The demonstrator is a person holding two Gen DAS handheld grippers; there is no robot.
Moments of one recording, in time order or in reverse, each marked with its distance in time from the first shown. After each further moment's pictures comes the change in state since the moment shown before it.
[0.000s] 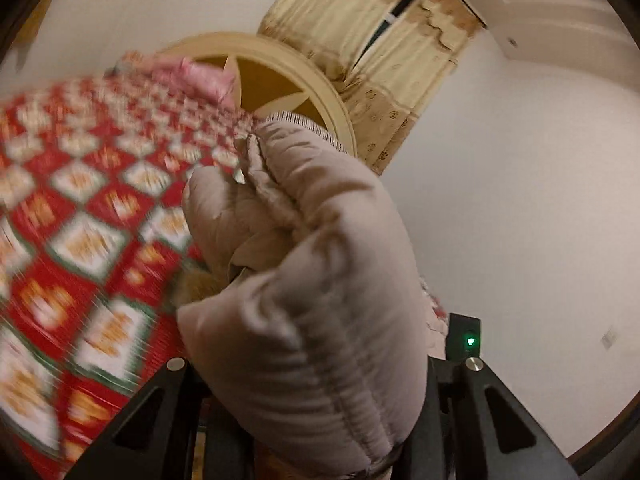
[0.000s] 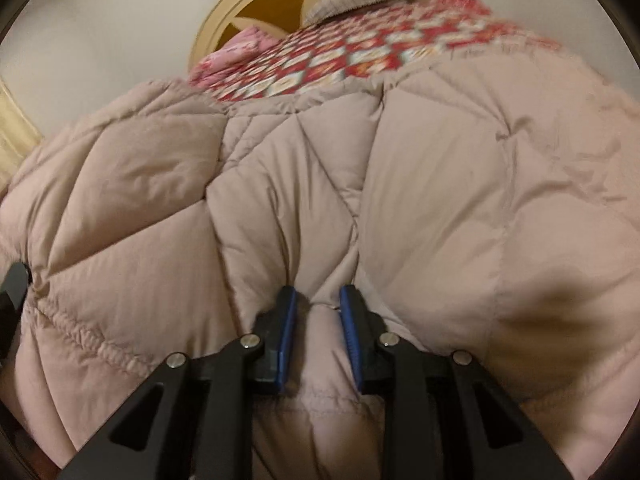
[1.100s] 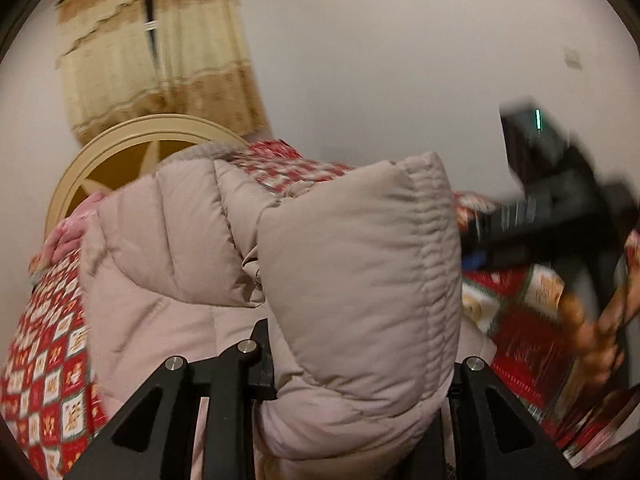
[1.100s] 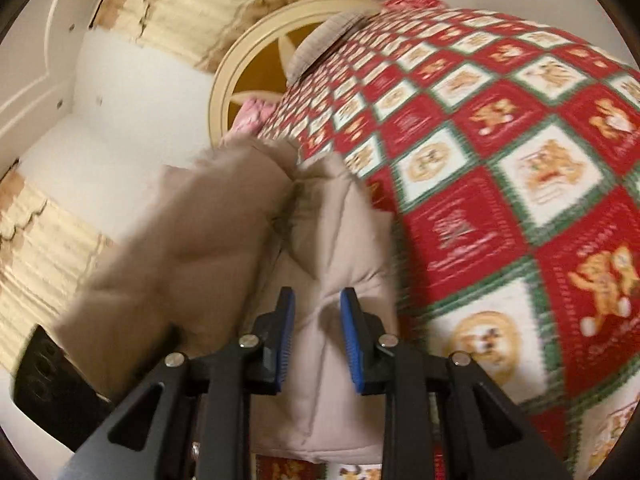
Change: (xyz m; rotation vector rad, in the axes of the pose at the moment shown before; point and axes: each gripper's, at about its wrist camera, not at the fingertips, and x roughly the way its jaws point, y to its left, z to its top) left arm 0.065 -0.181 -0.121 0.872 0.170 -0.053; right arm -0.166 -0.169 0.003 0.263 -0.186 0.230
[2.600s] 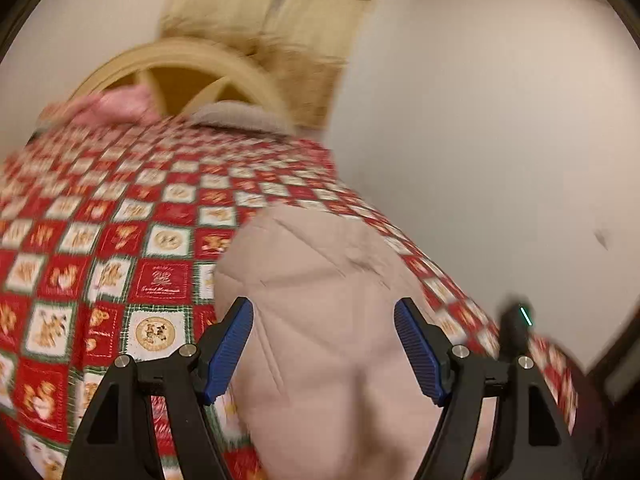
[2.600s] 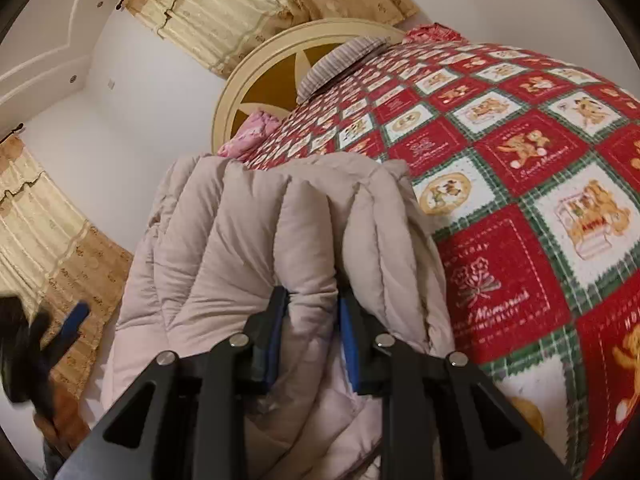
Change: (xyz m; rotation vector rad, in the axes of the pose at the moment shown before) left arm -0.056 0.183 -0.009 -0.620 -0.058 -0.082; right arm 0.065 -0.003 0.004 -0.154 -0.089 -0.051
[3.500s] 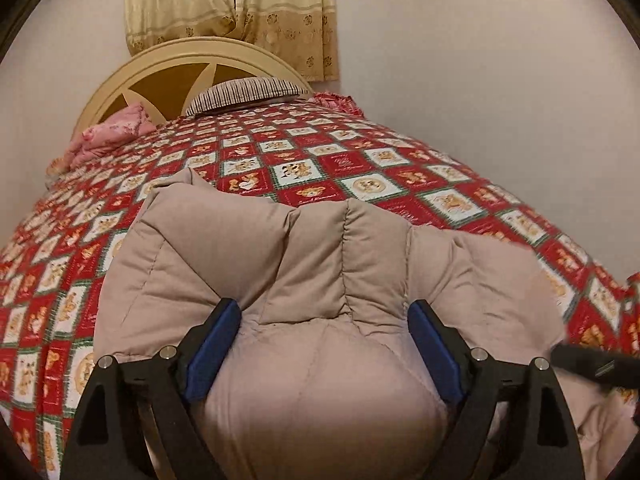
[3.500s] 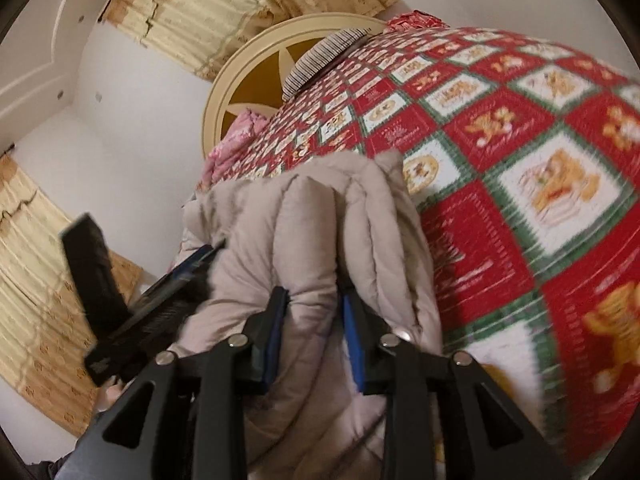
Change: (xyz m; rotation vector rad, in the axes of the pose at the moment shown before) left arm 0.157 -0.078 -0.058 0.292 0.129 0.251; right arm -0.027 -0.009 0.004 0.063 0.038 -0.013
